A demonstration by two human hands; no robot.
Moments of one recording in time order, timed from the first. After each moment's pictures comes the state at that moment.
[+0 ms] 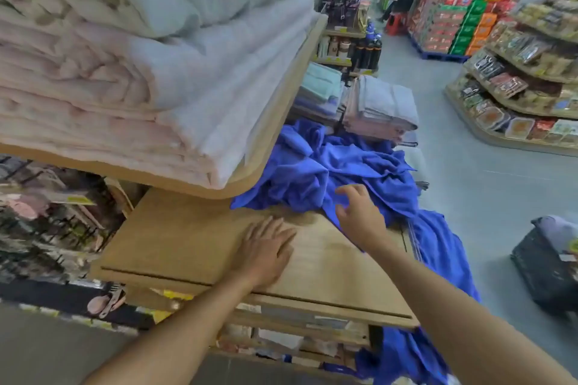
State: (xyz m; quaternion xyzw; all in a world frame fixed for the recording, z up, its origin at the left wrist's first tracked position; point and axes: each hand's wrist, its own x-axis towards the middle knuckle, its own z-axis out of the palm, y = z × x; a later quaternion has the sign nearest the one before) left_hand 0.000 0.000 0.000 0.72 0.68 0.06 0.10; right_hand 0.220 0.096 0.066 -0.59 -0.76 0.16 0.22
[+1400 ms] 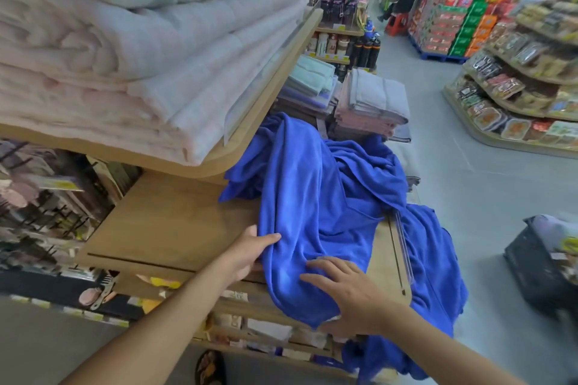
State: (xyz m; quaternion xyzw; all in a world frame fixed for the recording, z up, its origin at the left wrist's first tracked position) left_hand 0.022 -0.017 0.027 0.27 0.60 0.44 0.62; right_hand 0.286 -0.020 0.018 -0.28 -0.95 0.09 -0.02
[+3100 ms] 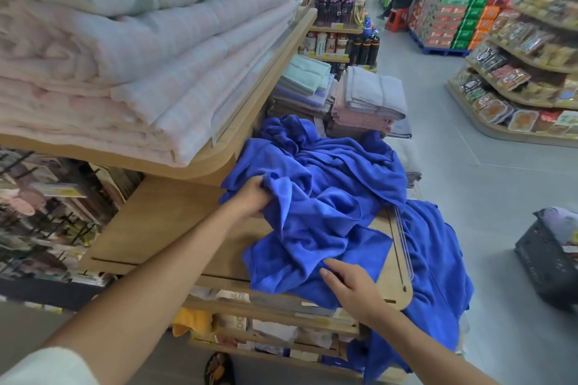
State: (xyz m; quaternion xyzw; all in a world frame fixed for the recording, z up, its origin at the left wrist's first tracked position) left_hand 0.020 0.039 0.110 0.35 0.66 0.42 0.51; right_hand 0.278 -0.024 0.003 -0.44 -0.81 0.33 0.22
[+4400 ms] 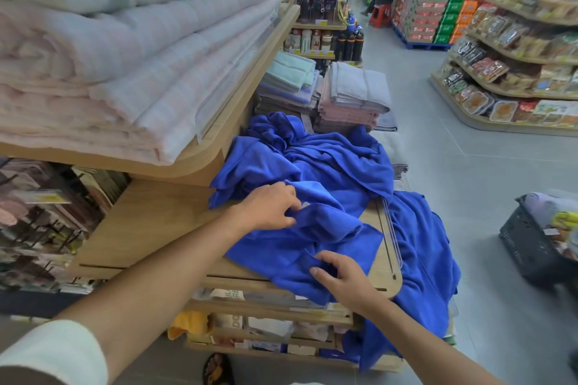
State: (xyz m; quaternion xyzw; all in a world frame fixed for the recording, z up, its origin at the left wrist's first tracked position) left_hand 0.041 0.057 0.085 0.85 0.51 0.05 0.06; right_hand 0.278 -0.028 0.007 -0.45 -0.76 0.41 0.23
